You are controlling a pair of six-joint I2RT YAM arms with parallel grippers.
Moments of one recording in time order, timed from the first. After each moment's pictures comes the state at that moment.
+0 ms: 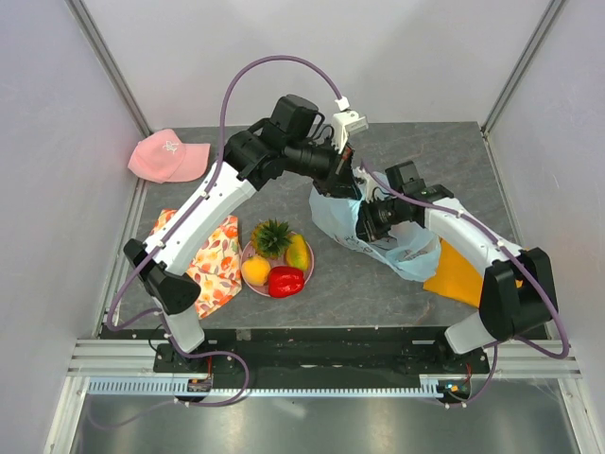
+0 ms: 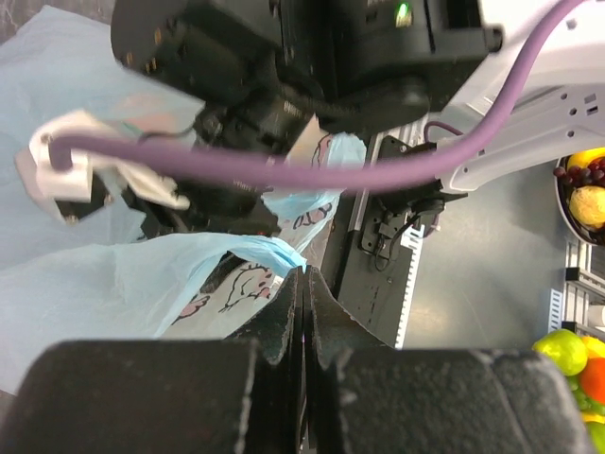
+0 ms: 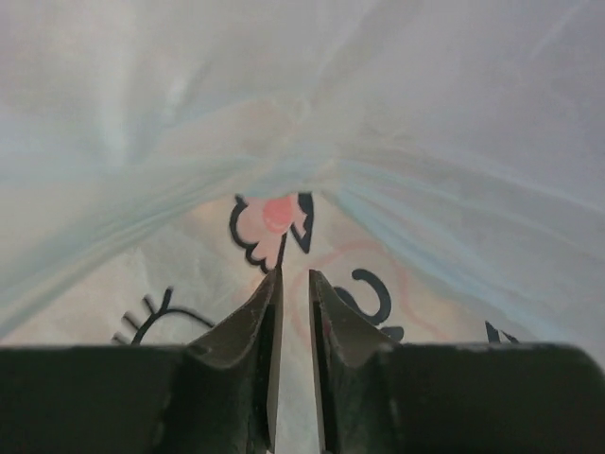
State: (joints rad) left arm -0.76 1.77 2.08 -0.90 0.66 -0.06; right arm 0.35 1.50 1.13 -0.66 -0.75 -0.03
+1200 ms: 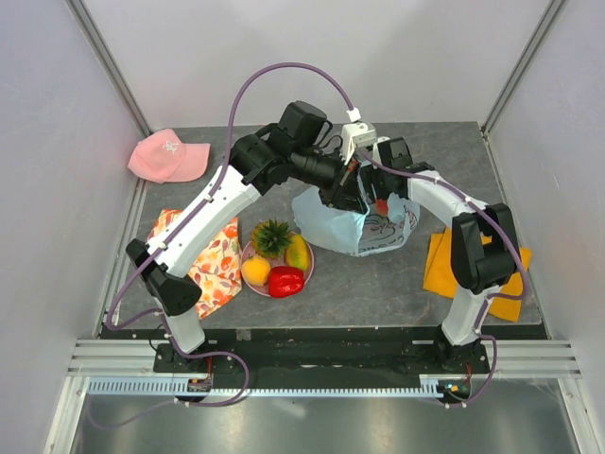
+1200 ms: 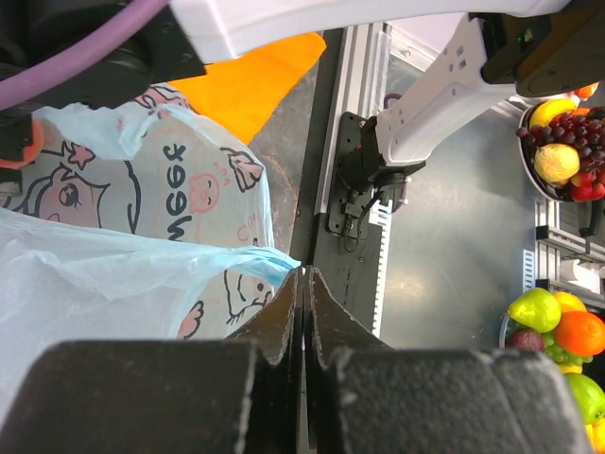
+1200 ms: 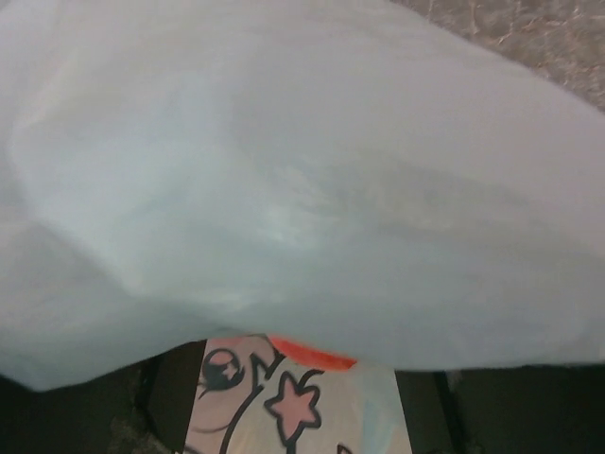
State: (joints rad) left arm -0.80 1.78 2.09 -0.94 0.74 -0.03; right arm 0.30 1.83 1.35 -0.43 0.08 -0.03
